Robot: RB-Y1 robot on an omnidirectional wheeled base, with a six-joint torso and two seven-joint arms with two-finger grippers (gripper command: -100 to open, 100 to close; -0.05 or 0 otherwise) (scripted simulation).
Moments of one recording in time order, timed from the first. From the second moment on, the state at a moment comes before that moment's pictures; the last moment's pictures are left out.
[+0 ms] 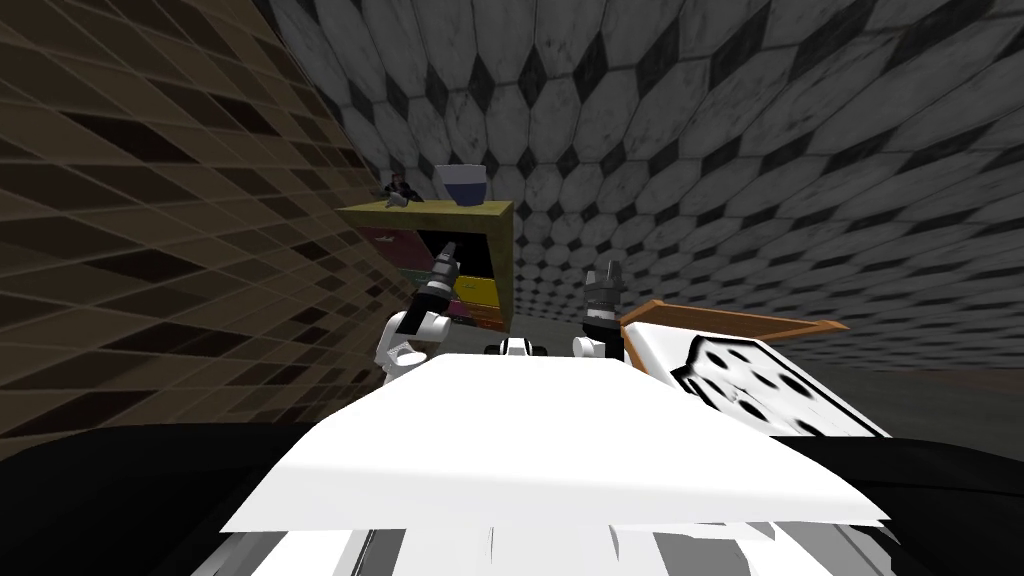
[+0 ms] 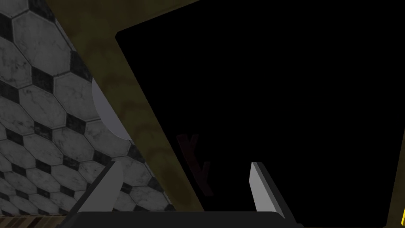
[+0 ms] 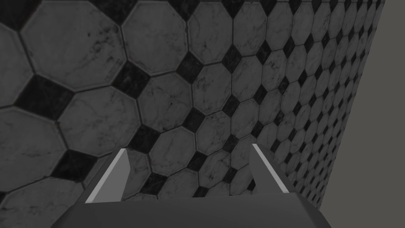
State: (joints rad) left arm 0.26 0.30 -0.03 -2.39 -0.06 0.32 0.03; right arm 0.50 0.04 0.03 -2.21 0.03 -0.41 -0.07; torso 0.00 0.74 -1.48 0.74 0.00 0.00
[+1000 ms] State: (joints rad) left arm 0.21 0.30 0.01 -2.37 -0.07 0.39 0.04; right arm 0.50 0.04 0.03 -2.21 0.03 -0.41 -0.07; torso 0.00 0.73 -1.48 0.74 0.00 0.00
